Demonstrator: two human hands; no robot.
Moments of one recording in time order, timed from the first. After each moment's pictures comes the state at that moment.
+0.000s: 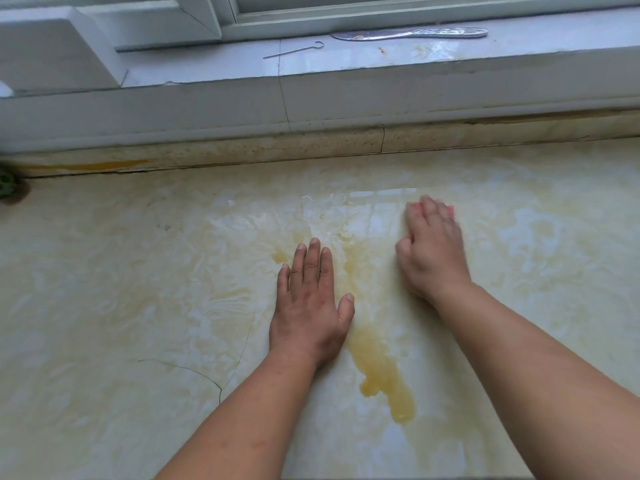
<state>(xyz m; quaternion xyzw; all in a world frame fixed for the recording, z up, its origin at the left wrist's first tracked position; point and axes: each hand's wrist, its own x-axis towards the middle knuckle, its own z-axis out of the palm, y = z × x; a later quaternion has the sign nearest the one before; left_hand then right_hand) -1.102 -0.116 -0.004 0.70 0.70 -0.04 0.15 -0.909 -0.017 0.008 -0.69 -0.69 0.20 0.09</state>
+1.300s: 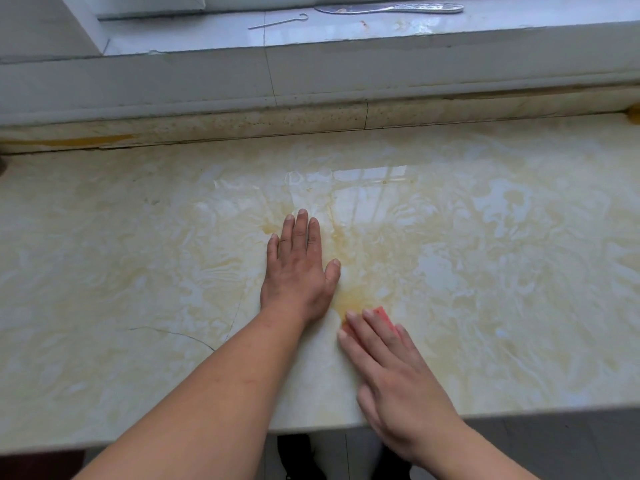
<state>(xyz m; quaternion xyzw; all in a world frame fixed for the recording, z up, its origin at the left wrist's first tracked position) -1.103 -0.114 0.000 0.69 0.70 -0.04 0.17 -0.915 -0.241 0.004 -0.49 -0.85 0.18 0.05</state>
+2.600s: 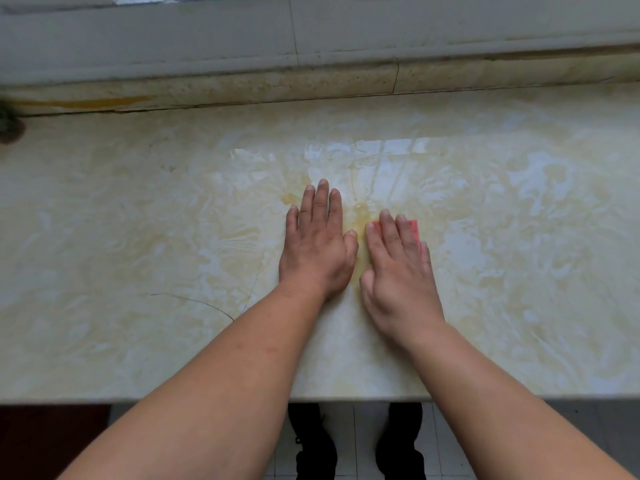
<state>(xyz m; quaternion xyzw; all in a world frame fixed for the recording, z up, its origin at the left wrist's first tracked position) -1.103 -0.113 -0.002 0.69 0.70 -0.03 0.18 -0.960 -0.158 0.013 -0.63 -0.74 0.23 0.02</state>
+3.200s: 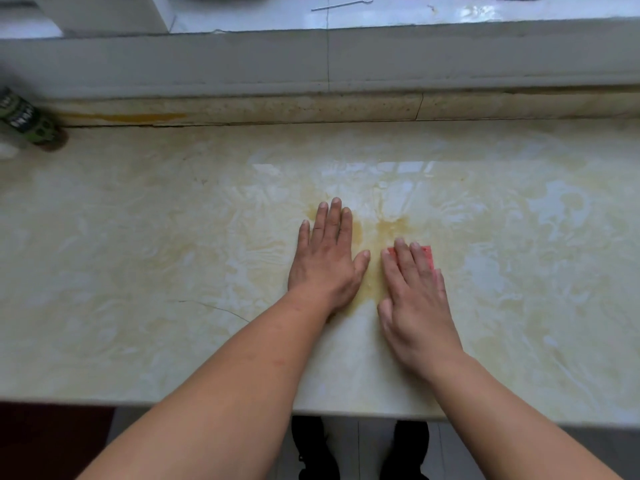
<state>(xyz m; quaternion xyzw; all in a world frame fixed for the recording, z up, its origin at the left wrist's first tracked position) -1.129 -0.115 0.003 0.70 0.68 -0.05 0.19 -0.964 -0.171 0.016 -0.61 -0.75 0.23 0.03</state>
